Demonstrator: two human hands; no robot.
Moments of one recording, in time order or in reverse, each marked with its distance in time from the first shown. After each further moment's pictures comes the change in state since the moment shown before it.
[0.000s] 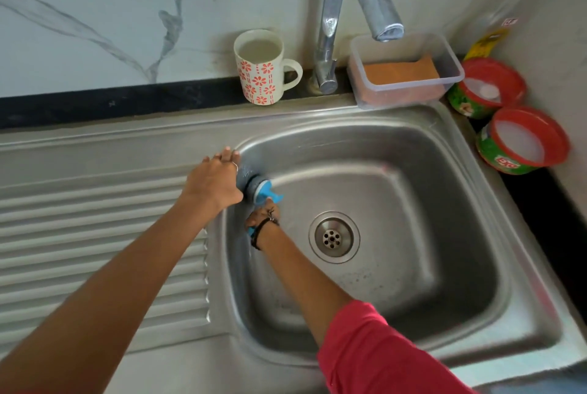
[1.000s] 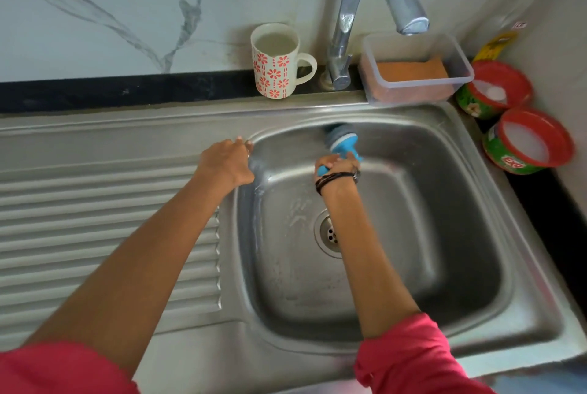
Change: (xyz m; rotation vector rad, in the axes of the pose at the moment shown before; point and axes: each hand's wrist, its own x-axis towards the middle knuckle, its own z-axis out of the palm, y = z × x) left_hand 0.000 -0.002 -0.017 -0.069 0.009 -0.067; right_hand -0.031 -0.113 -0.006 0.451 0.000 -0.208
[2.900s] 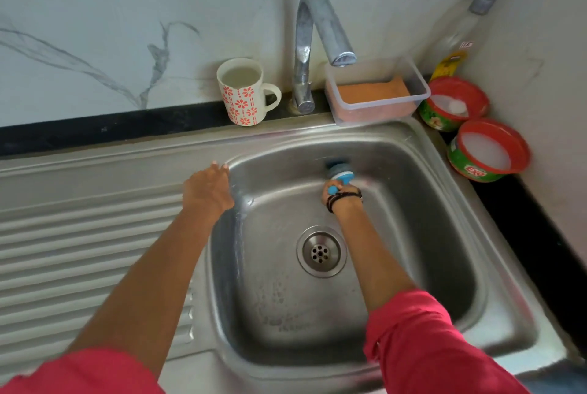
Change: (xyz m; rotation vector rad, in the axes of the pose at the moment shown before) left_hand 0.007 0.023 0.008 0.162 0.035 -0.059; right_hand 0.066 -0.067 -0.044 -0.113 0.103 0.037
